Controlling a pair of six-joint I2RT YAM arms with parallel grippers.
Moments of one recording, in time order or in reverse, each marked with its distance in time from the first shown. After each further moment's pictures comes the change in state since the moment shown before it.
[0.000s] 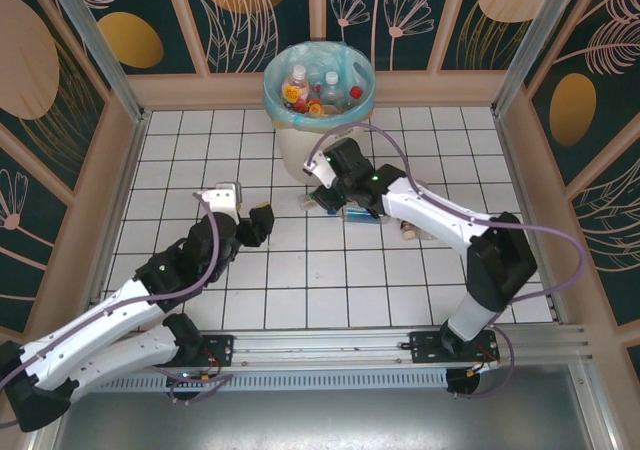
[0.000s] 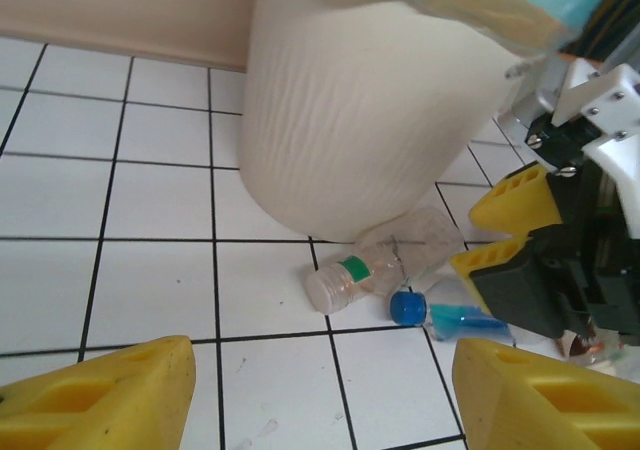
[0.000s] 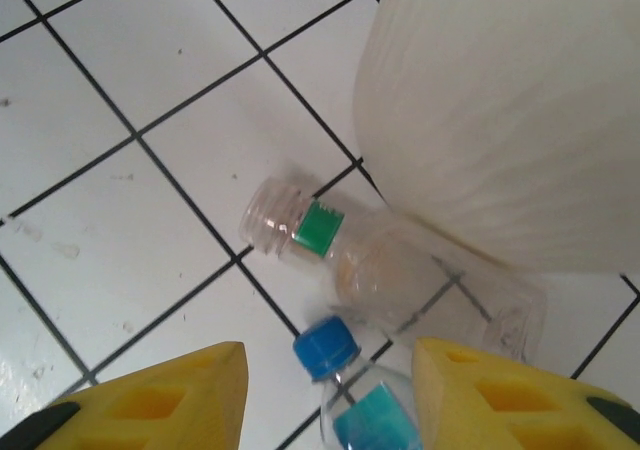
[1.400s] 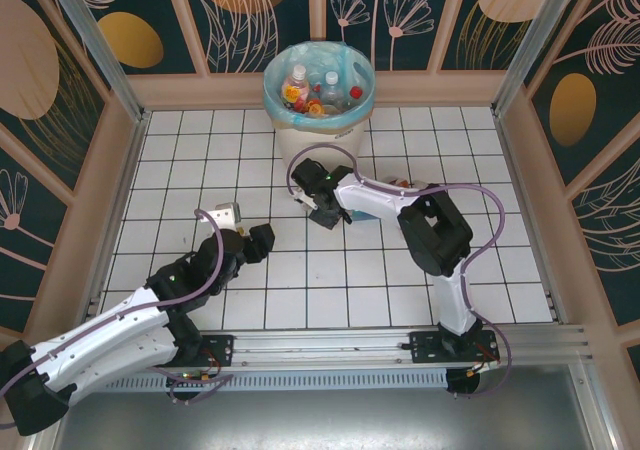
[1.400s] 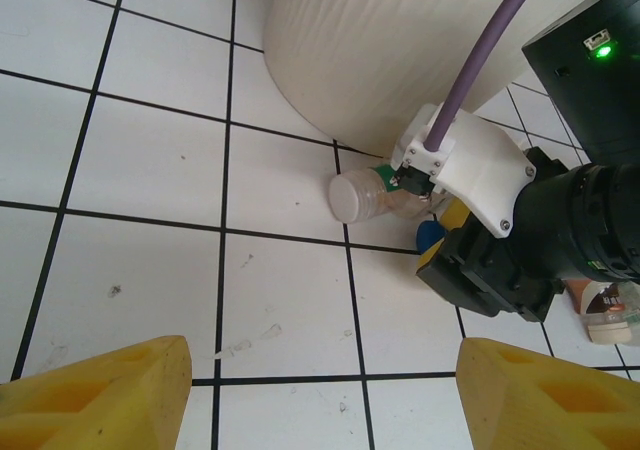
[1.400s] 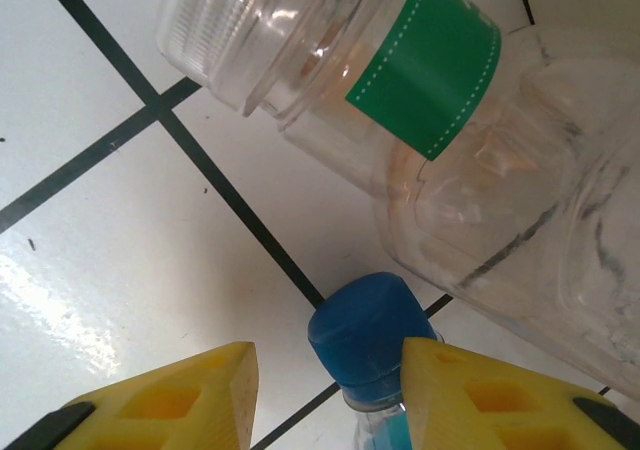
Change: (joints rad) left arm 0.000 -0.018 -0.180 0.025 0.063 -0.198; right arm 0.052 0.376 0.183 -0.270 0.217 -0.035
